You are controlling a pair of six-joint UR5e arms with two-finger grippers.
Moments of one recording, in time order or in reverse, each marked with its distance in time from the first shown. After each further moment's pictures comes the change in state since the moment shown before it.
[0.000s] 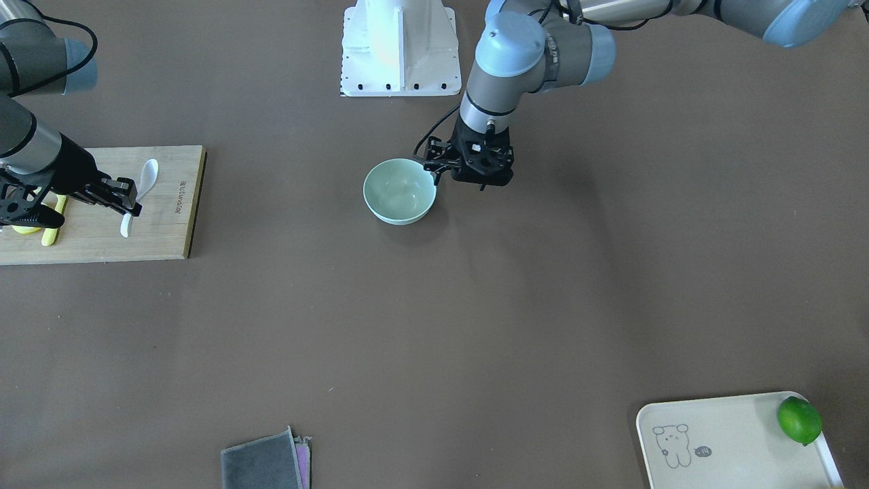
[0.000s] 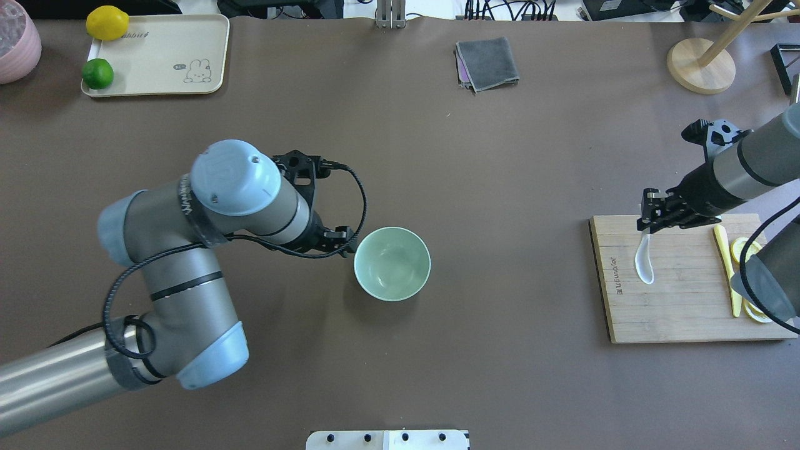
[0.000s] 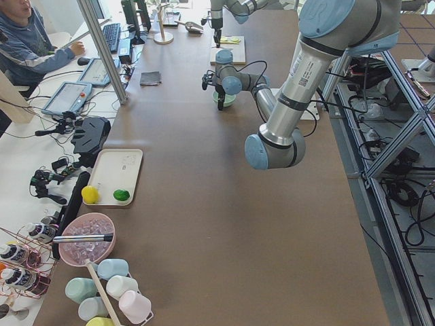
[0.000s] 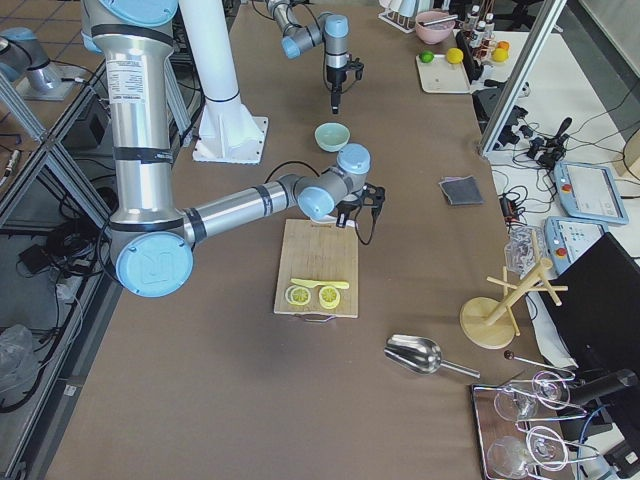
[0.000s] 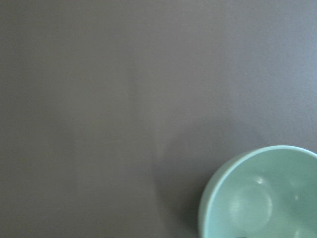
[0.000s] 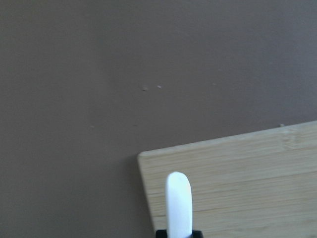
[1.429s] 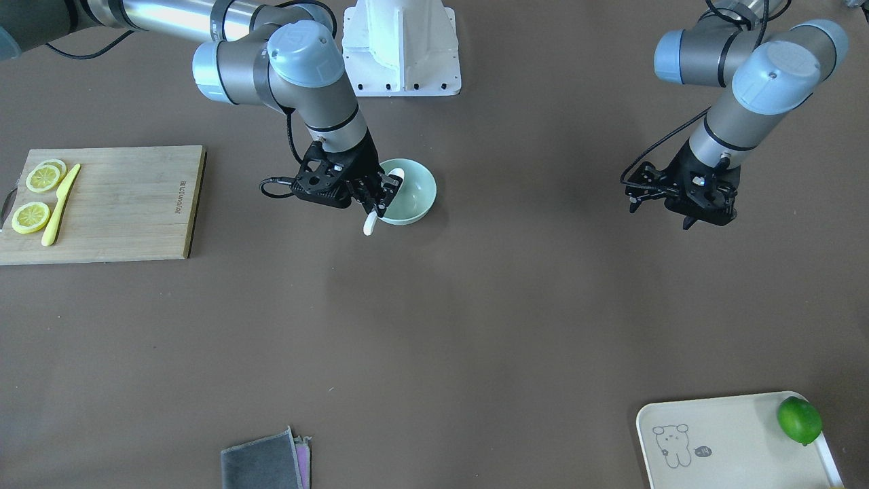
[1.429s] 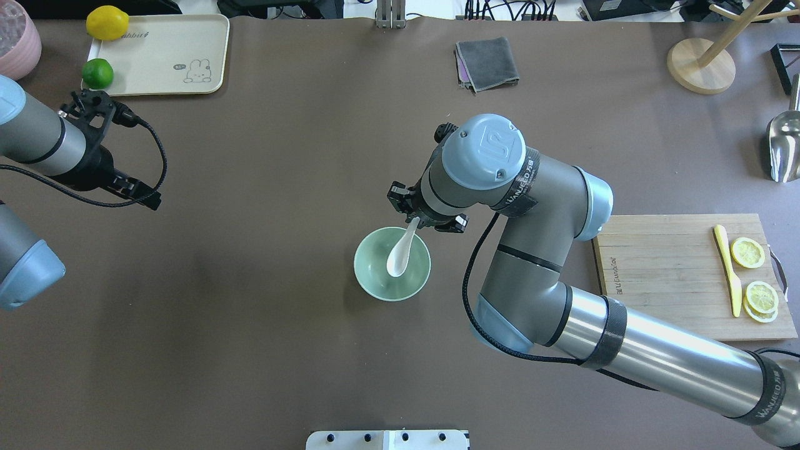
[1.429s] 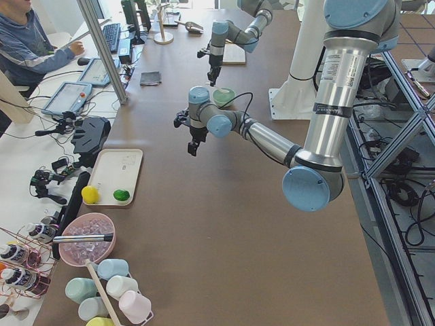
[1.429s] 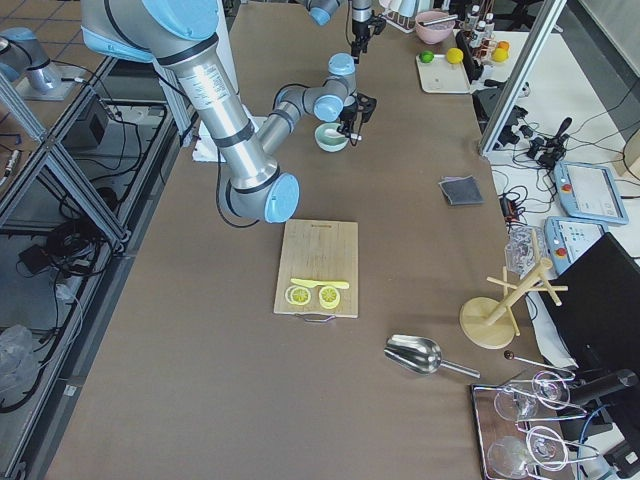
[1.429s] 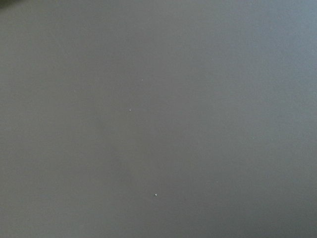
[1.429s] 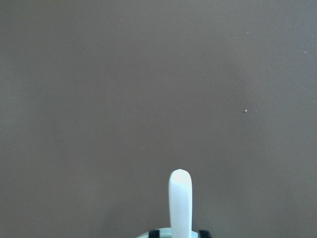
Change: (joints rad) left arm -0.356 0.347 -0.031 -0.078 -0.169 0.613; right arm -0.380 0.599 -0.181 -0.179 -0.420 0.529
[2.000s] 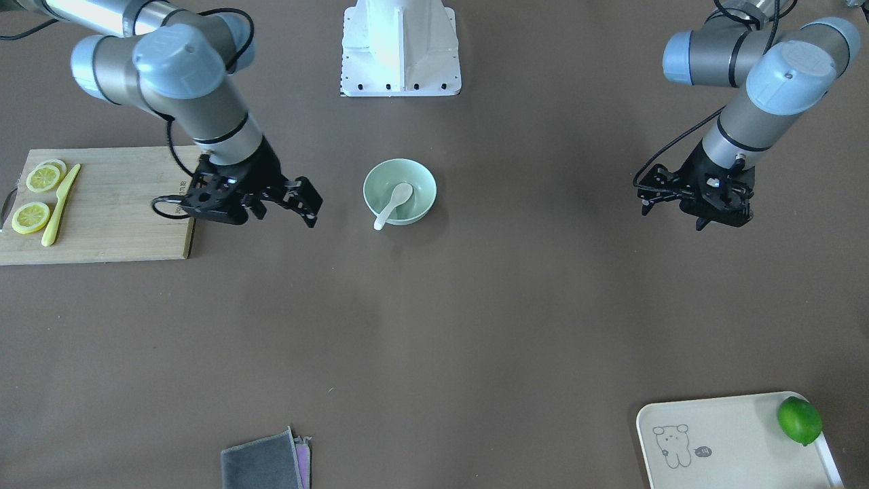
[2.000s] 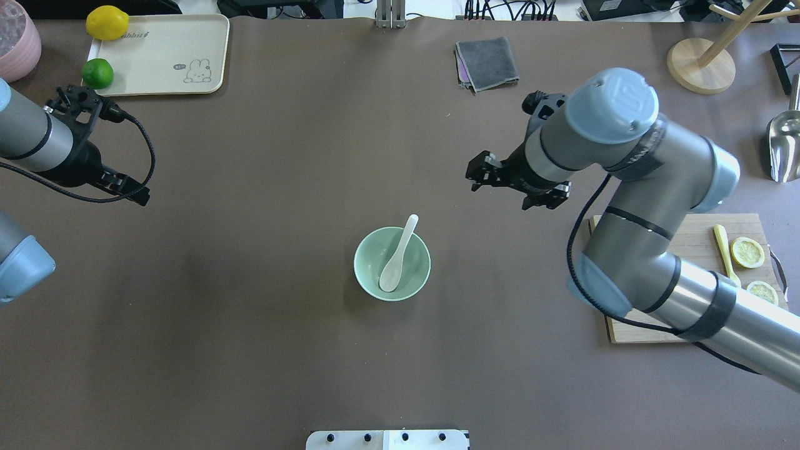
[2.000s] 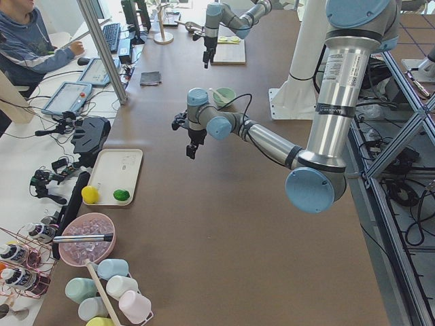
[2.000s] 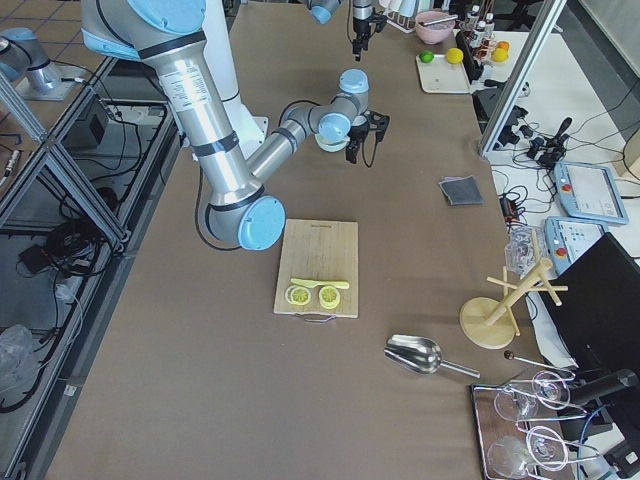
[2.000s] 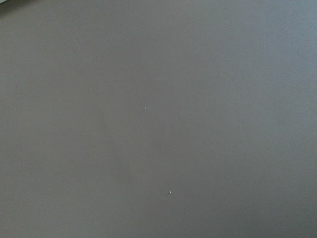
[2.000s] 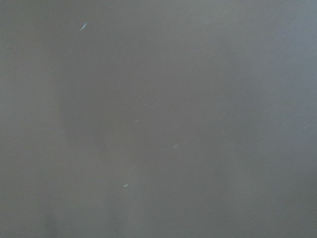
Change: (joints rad) left arm -0.035 0.015 0.005 0.005 0.000 0.003; right arm 0.221 -0.263 0.154 0.000 0.193 -0.308
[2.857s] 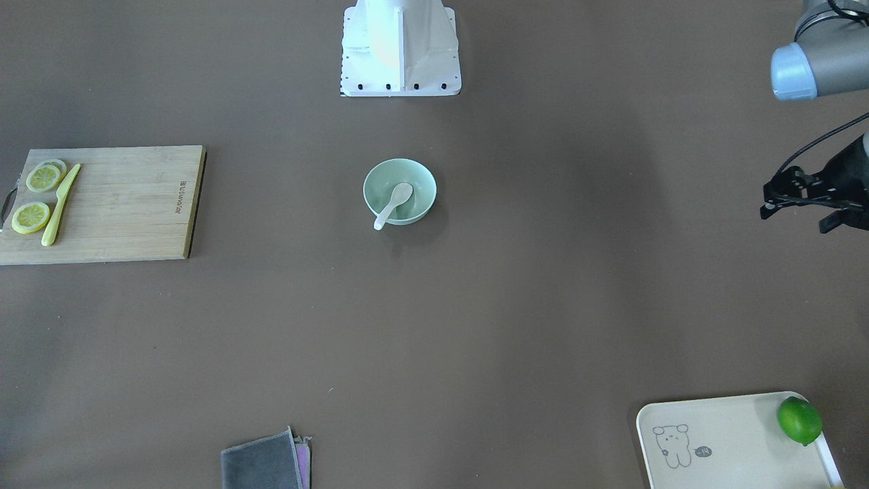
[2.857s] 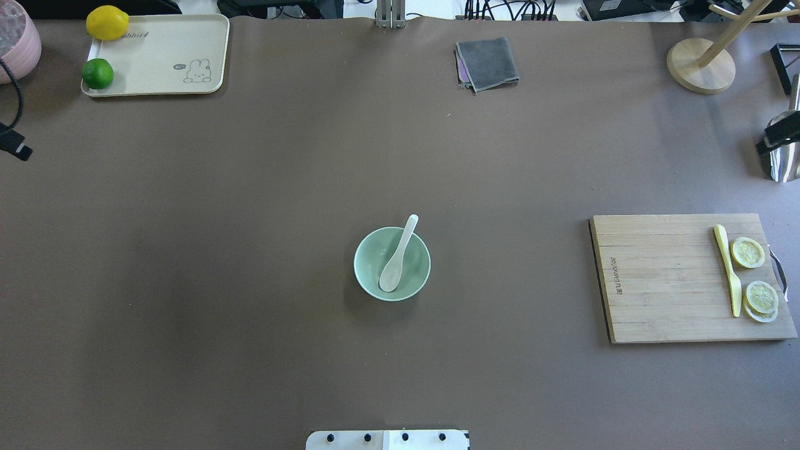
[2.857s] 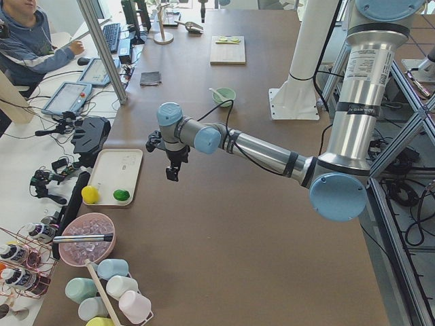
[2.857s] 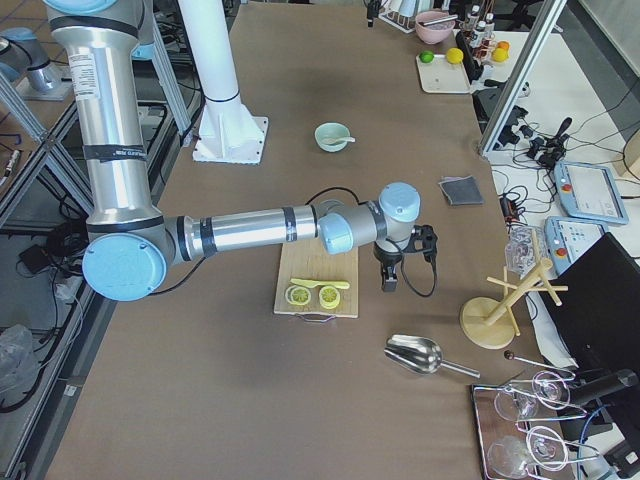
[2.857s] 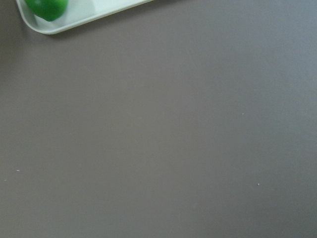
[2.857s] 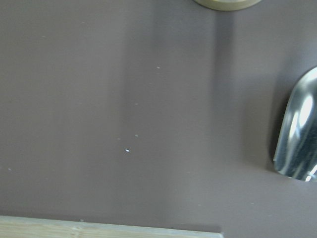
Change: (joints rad) left arm -0.347 0.041 0.087 0.164 -0.207 0.372; right arm 0.619 -0.319 -0.223 -0.012 0.303 -1.090
